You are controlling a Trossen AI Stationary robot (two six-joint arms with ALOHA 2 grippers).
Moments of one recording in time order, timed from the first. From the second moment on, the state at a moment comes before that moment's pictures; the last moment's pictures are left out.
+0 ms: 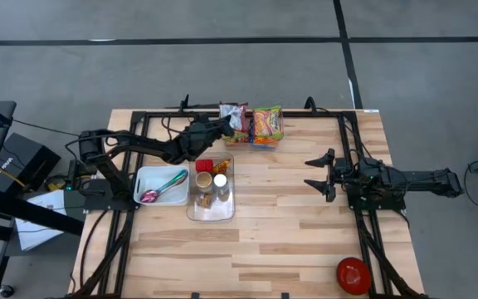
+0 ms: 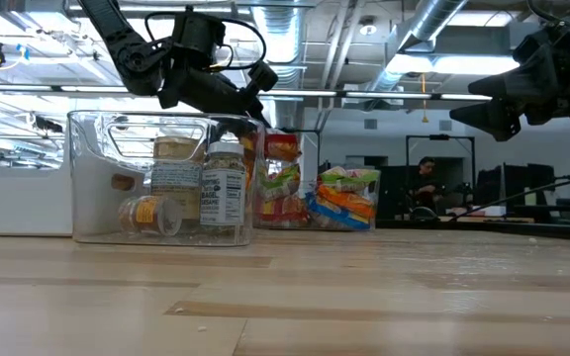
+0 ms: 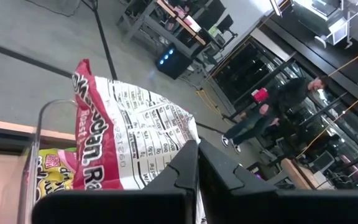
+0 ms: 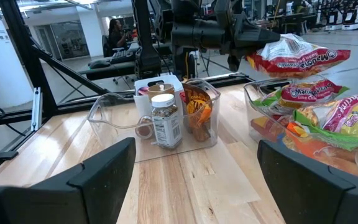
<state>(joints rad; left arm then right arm) 0.32 1.67 0.75 0.83 -0.60 -0.83 -0.02 0.08 0.01 0.03 0.13 0.13</state>
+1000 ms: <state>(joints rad) 0.31 1.66 0.77 0.91 -0.60 -0.64 -0.02 0.08 0.01 0.03 0.13 0.13</state>
